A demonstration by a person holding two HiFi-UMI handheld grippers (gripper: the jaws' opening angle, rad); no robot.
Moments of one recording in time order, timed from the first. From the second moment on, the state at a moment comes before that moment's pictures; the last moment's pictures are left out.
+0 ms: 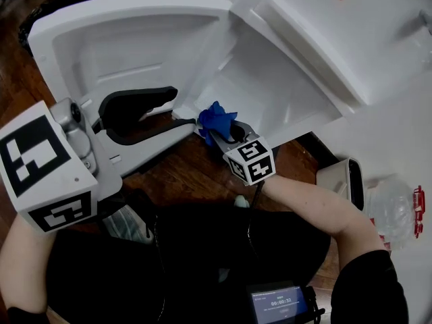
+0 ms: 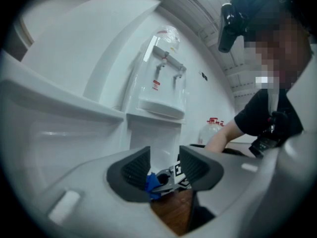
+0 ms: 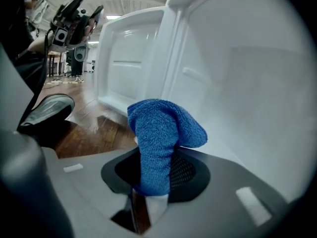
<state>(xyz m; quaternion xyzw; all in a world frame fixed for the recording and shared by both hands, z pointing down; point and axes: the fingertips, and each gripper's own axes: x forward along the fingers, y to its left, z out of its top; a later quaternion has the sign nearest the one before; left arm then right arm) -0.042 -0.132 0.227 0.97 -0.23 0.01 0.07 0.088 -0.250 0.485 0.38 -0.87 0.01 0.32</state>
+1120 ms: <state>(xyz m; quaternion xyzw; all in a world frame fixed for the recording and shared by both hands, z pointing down) -0.026 -0.120 0.244 0.98 -0.21 0.05 0.06 0.240 -0.184 0.374 0.42 -0.85 0.27 0.16</state>
